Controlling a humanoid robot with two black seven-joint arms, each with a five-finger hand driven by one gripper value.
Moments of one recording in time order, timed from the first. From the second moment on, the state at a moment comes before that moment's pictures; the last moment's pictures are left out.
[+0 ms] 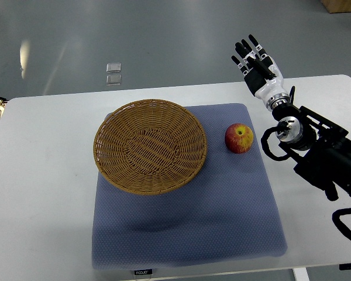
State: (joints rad) left arm 0.00 0.00 -0.09 -0.12 0.07 -0.05 0.03; right arm 0.86 -0.08 0.67 0.51 0.17 0.23 0.42
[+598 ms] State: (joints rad) left arm 0.00 0.00 -0.09 -0.12 0.07 -0.05 0.03; right arm 0.86 -0.20 0.66 0.58 0.16 0.24 0.42
